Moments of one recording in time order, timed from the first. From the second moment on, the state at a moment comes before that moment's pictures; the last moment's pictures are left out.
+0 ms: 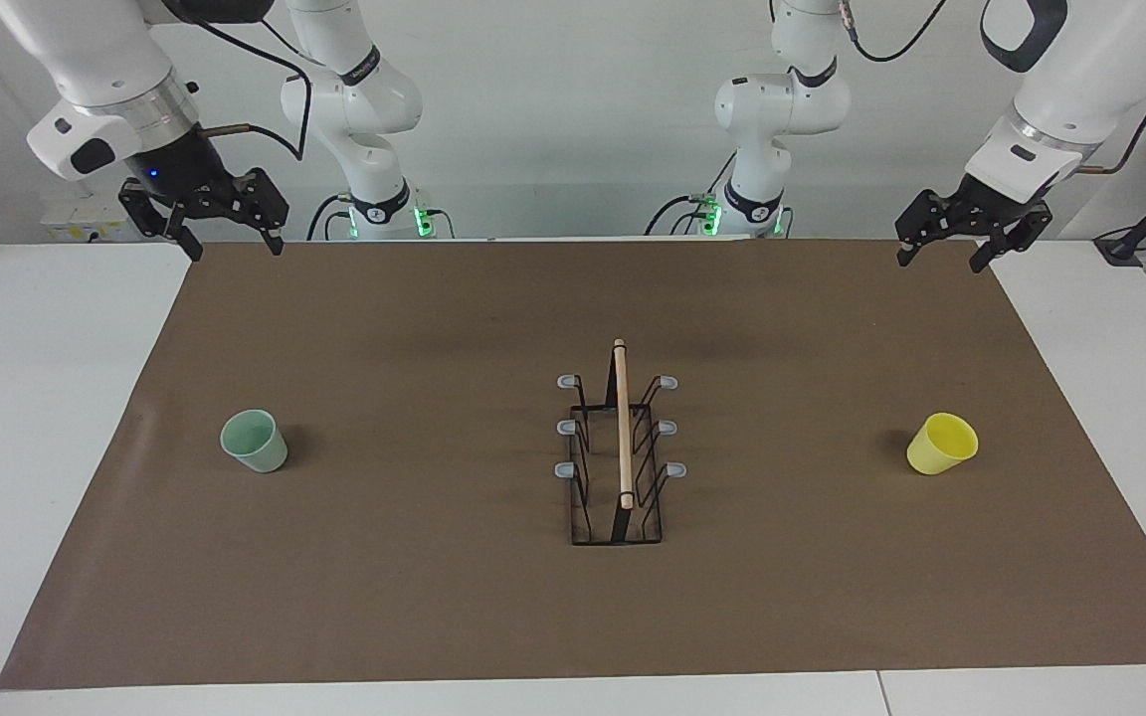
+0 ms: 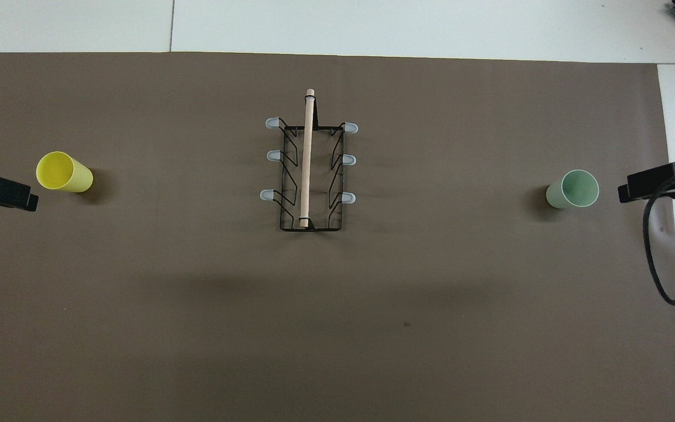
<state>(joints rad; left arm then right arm) -0.07 -0.02 0.07 -1.59 -0.03 1.53 0.17 -0.03 0.00 0.00 -1.49 0.05 1.48 -0.04</state>
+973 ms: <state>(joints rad) -0.07 -0.02 0.07 -1.59 -0.03 1.53 0.17 -0.03 0.00 0.00 -1.49 0.05 1.48 -0.04</state>
